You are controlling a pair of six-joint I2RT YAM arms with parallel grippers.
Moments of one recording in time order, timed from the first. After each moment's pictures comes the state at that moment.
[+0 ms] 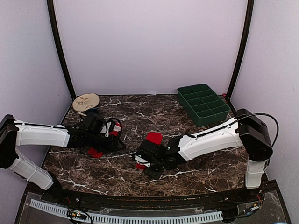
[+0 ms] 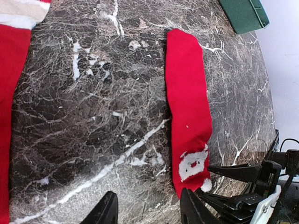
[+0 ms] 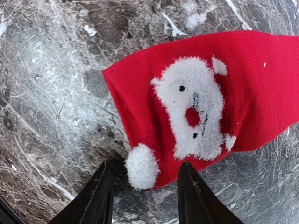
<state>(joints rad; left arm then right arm) -0.68 1.39 0.68 -0.13 0.25 -0.67 1.26 1.96 1.26 -0.47 0.20 0.08</state>
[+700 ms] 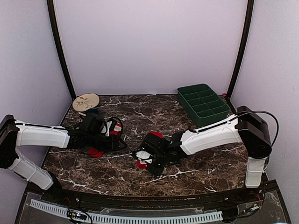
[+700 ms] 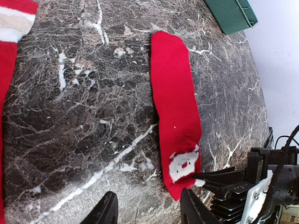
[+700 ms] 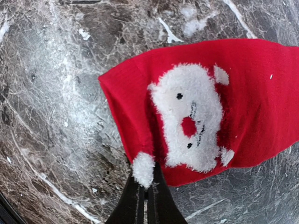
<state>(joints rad) -0.68 1.39 0.66 -0.06 0.28 -0.66 1.19 1.96 1.24 -0.43 0.06 -0.02</state>
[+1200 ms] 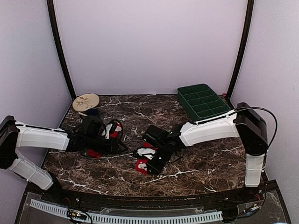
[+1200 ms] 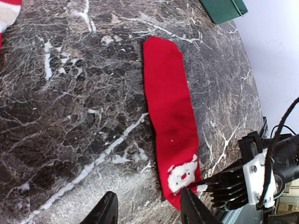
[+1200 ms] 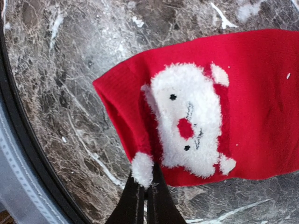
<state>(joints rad) -0.68 1.38 0.61 0.00 0.34 -0.64 1.12 1.97 1.31 -0.56 -0.27 0.06</state>
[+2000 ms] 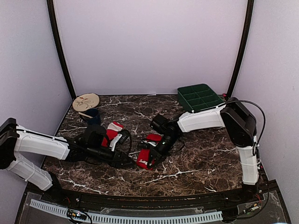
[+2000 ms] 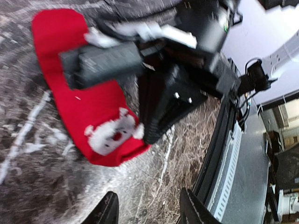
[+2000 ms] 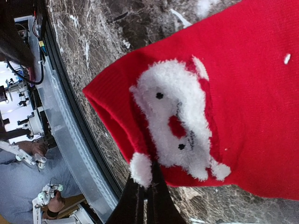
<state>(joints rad) -0.82 1.34 0.51 0.16 0.49 -0.47 0.91 2.13 1.46 -0.69 -0.79 0.15</state>
